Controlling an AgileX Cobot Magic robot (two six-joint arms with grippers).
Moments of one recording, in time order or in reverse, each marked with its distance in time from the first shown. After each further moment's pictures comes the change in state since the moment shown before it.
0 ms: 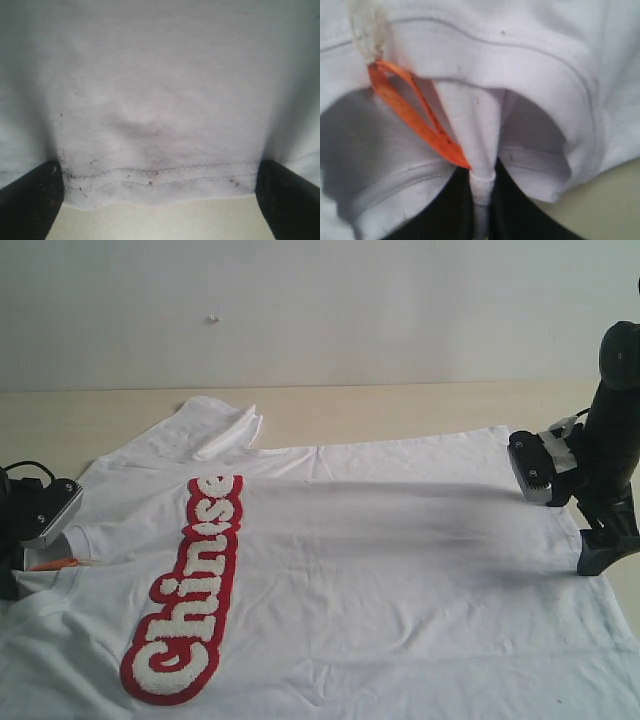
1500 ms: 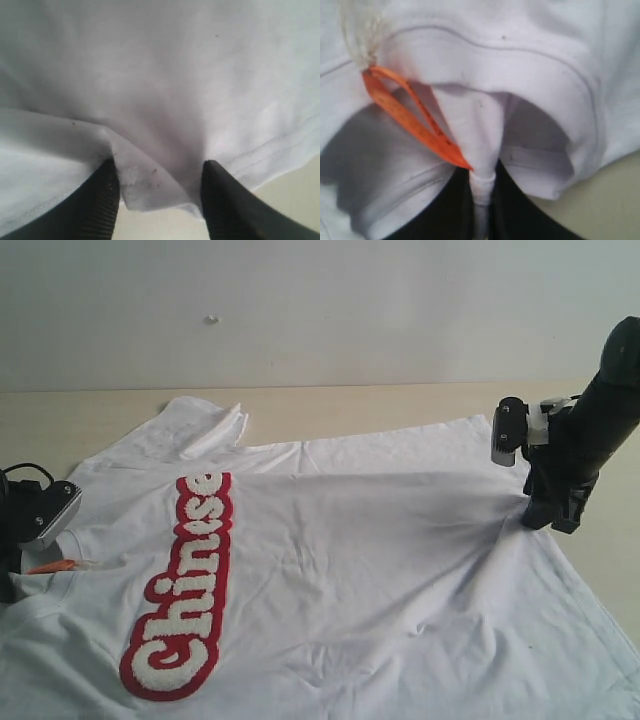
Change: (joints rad) left arm 0.000 0.000 0.000 0.009 0.014 0.000; right arm -0.007 0.000 0.000 0.211 -0.177 0.113
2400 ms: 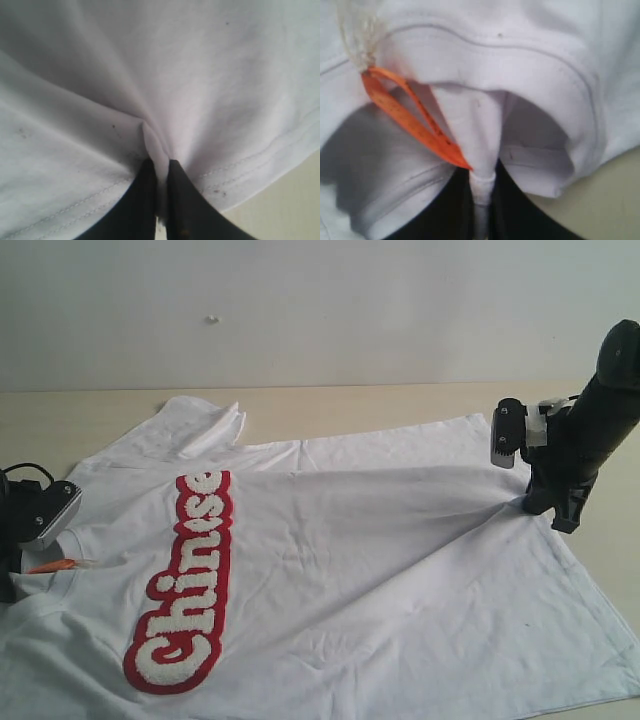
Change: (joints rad) left arm 0.000 0.000 0.000 0.000 0.000 0.000; right arm 0.006 0.010 0.000 -0.023 -0.027 0.010
